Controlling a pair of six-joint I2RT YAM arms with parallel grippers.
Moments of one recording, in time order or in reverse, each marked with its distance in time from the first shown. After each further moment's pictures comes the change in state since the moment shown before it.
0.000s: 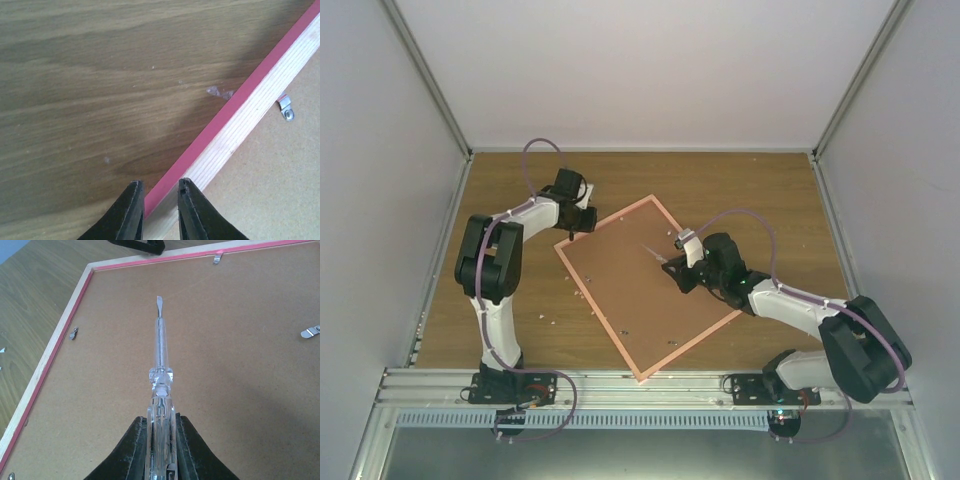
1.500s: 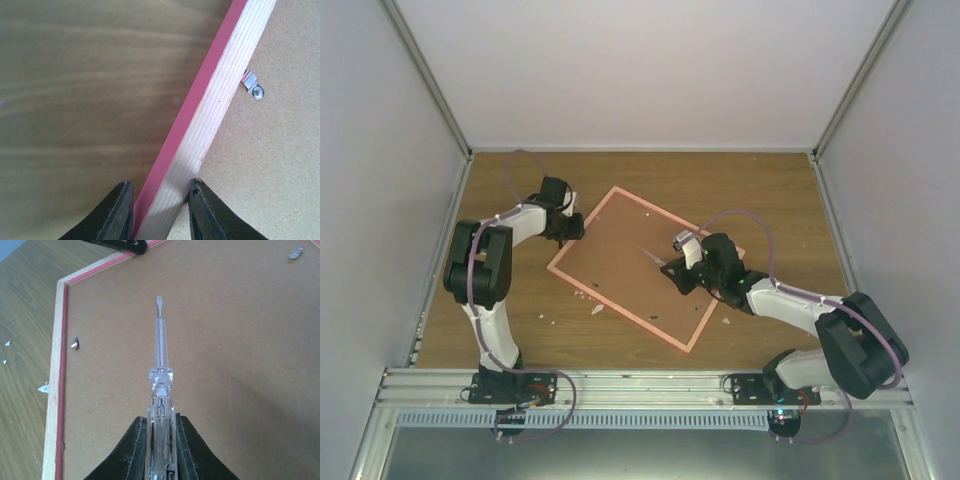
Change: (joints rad) left arm 0.069 -0.062 -0.121 0.021 0.017 -0.087; right arm 0.000 0.024 0.000 0.000 -0.030 0.000
